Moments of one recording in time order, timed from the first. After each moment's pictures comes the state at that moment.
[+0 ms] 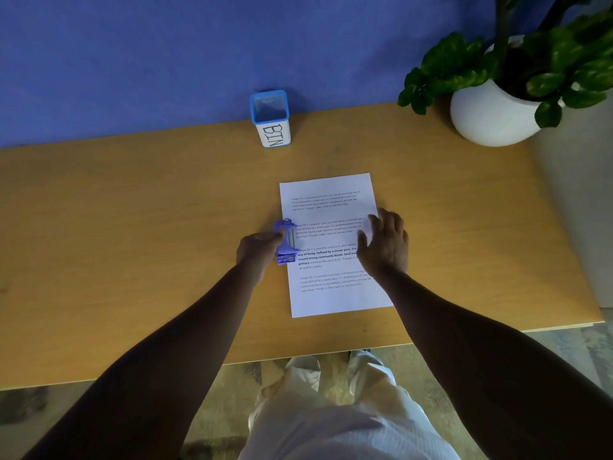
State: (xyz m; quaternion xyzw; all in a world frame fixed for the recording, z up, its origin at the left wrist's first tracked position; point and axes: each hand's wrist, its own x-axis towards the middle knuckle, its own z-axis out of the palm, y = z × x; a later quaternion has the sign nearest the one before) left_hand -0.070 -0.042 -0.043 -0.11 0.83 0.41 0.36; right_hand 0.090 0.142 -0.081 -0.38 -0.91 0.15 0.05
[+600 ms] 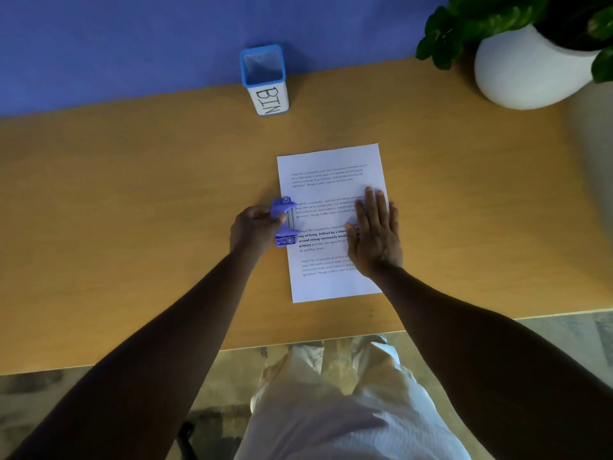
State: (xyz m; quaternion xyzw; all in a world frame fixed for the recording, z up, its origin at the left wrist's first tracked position) left_hand -0.079 -0.050 -0.059 -0.02 0.86 0.38 0.33; right_hand 0.095 0.120 -0.121 -0.29 -0.95 0.14 0.00
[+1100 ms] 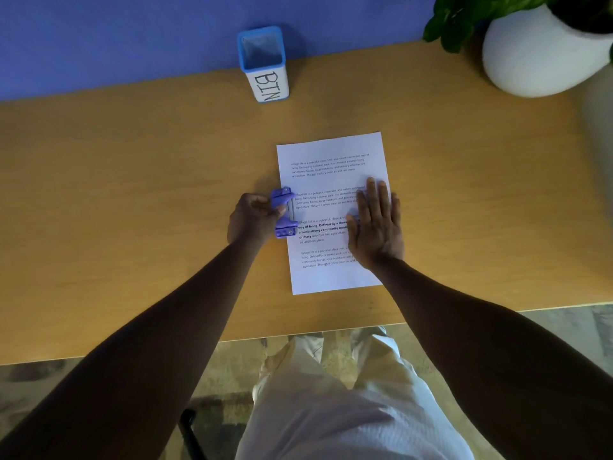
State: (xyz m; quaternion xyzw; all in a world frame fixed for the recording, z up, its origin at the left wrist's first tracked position) left_hand -0.080 -0.046 -0.064 0.02 0.92 0.29 0.26; right_hand 0.095 0.119 -0.121 -0.29 -0.95 0.13 0.00
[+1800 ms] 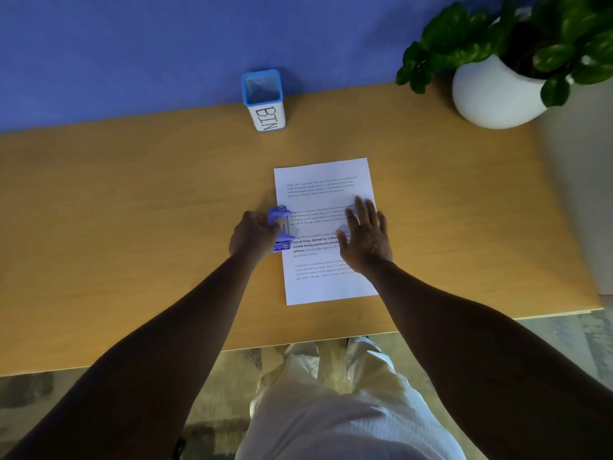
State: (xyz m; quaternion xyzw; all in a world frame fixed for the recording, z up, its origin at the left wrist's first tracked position) left_hand -0.072 -0.039 -0.050 0.06 0.93 0.24 0.27; right_hand 0.087 0.129 -0.092 -0.29 -0.94 0.15 -0.06
